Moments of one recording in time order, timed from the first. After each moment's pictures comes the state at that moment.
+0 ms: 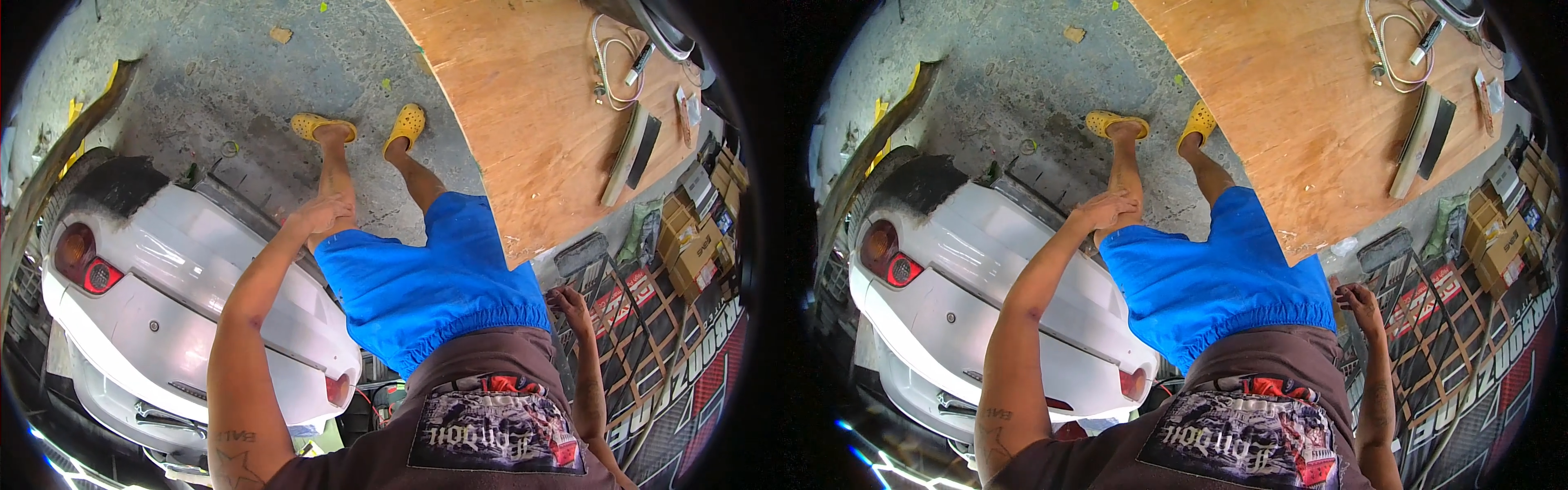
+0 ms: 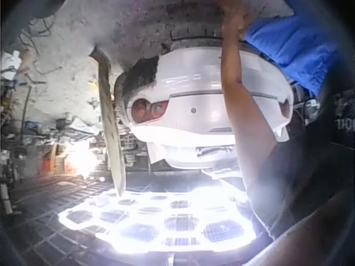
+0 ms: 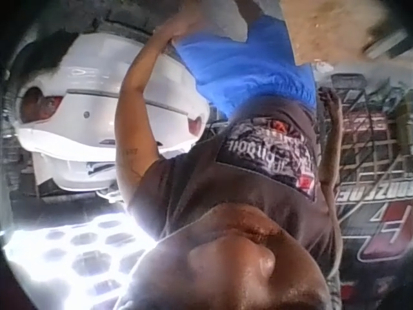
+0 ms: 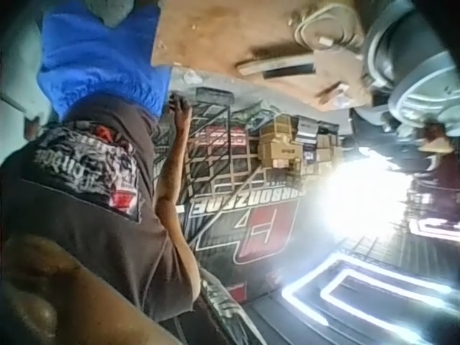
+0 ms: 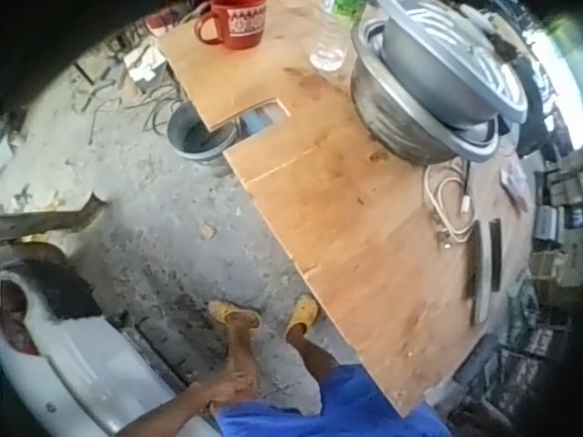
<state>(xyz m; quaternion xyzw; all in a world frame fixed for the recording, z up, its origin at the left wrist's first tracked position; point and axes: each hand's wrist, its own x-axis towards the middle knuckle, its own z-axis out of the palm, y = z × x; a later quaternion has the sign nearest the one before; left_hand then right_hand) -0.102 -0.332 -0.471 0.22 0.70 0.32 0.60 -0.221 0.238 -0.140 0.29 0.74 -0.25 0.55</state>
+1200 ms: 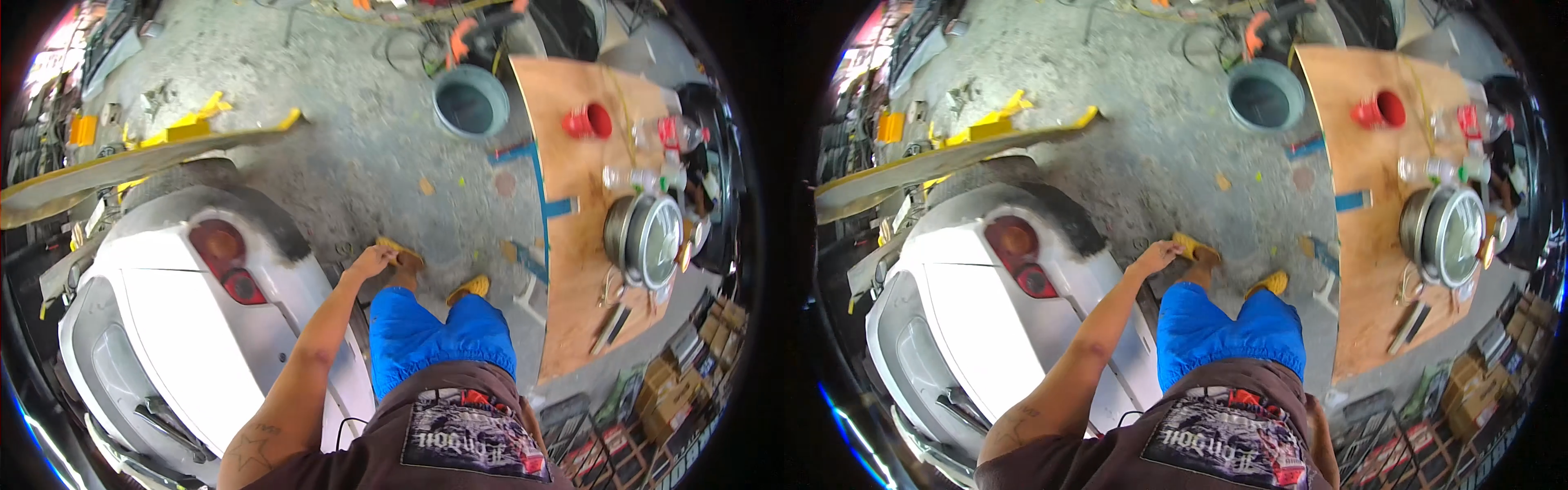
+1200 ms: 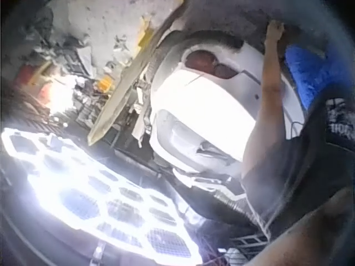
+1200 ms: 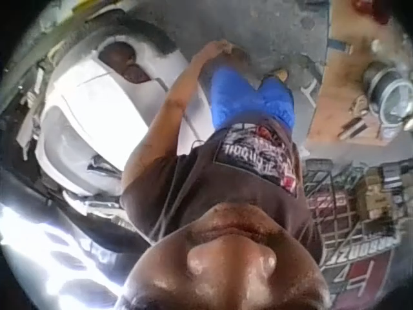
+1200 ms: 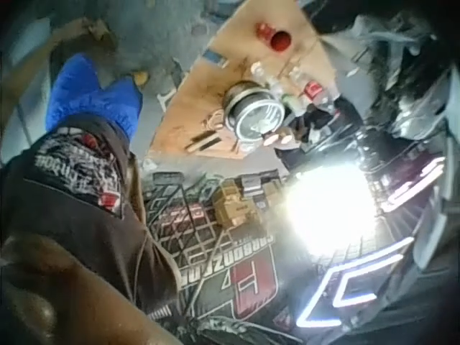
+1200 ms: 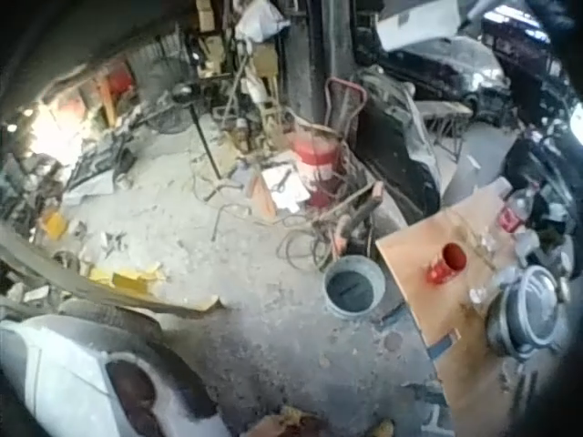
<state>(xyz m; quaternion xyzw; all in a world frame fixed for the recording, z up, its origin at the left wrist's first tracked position) -0.160 -0.657 -0.367 -0.19 0.78 0.58 0.13 -0.161 -0.007 -0.181 0.24 0.74 -0.33 0.54</state>
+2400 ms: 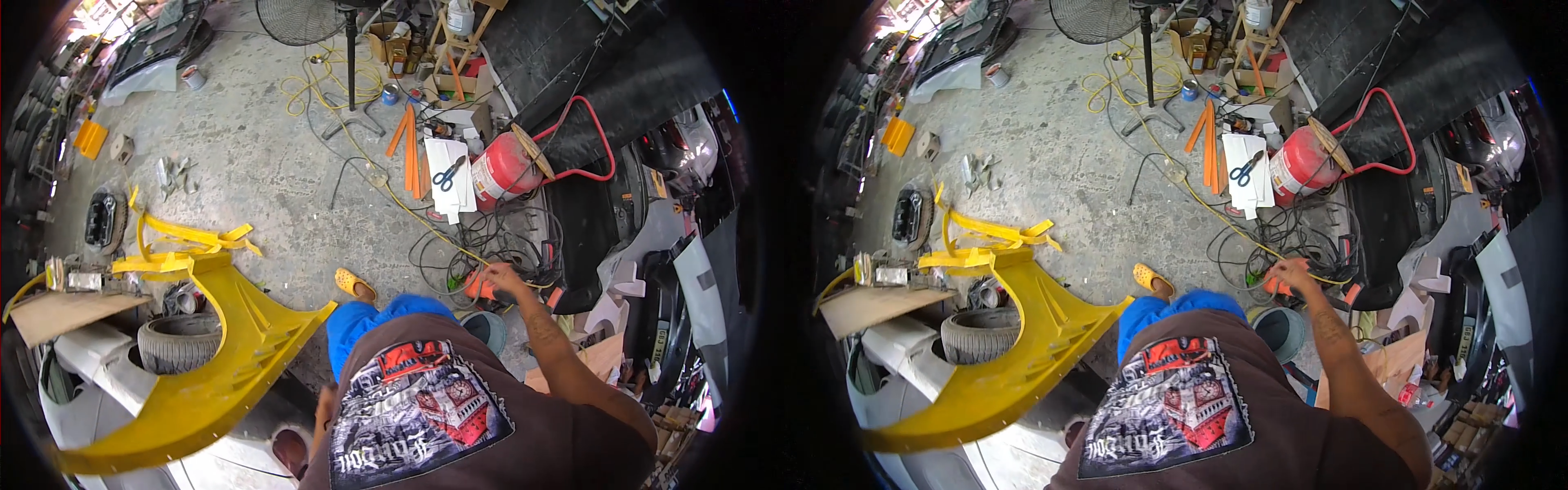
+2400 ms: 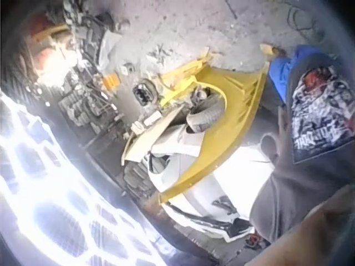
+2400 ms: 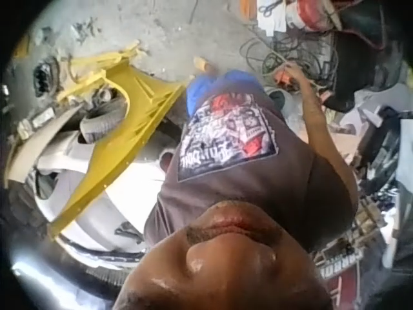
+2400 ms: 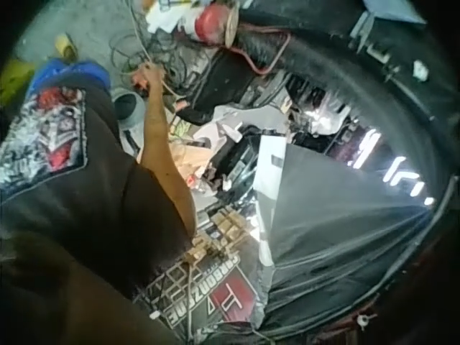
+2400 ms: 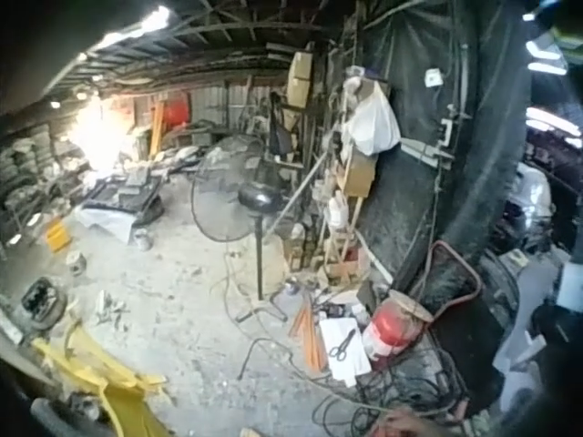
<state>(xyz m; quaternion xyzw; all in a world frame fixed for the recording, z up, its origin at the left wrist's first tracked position) -0.219 -1.108 -0.330 -0.60 0.40 0.70 0.02 -0.895 -1.032 -0.181 -0.32 0.79 -0.20 0.49</state>
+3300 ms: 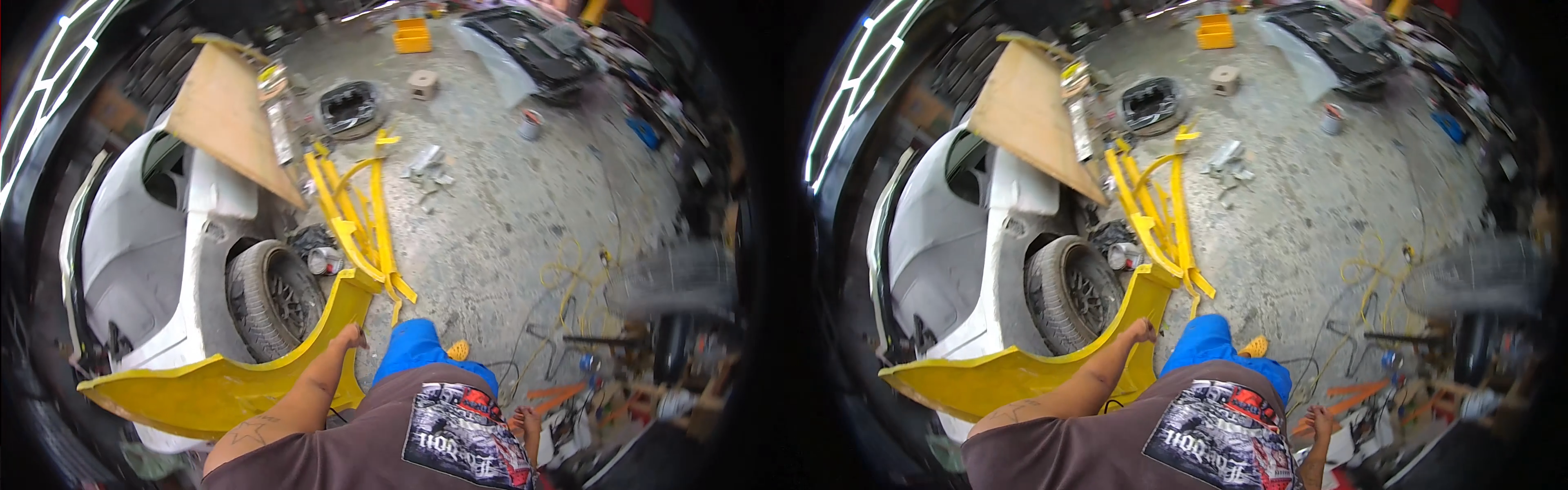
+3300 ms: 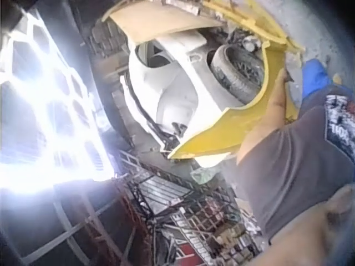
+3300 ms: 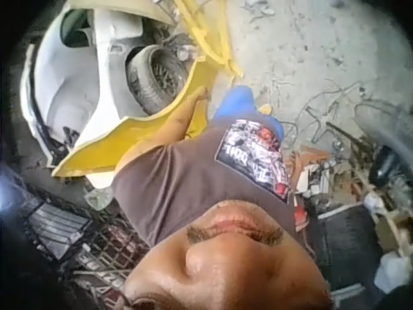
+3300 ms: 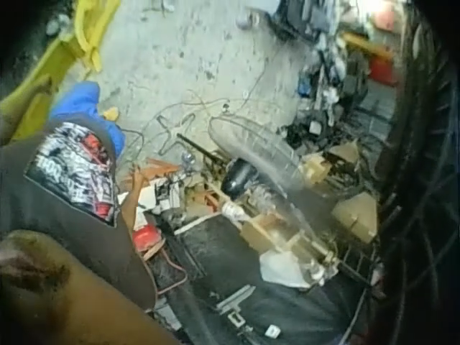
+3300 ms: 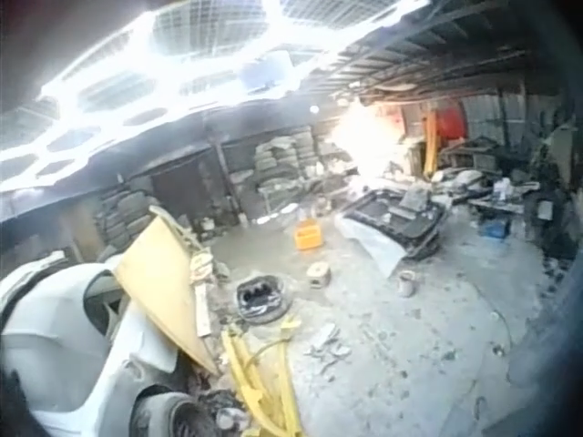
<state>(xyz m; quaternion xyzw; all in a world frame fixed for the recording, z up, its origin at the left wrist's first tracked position) -0.203 -1.701 -0.255 -0.76 0.45 0.47 0.03 -0.899 -1.719 -0.264 -0.27 0.70 -0.13 0.65</state>
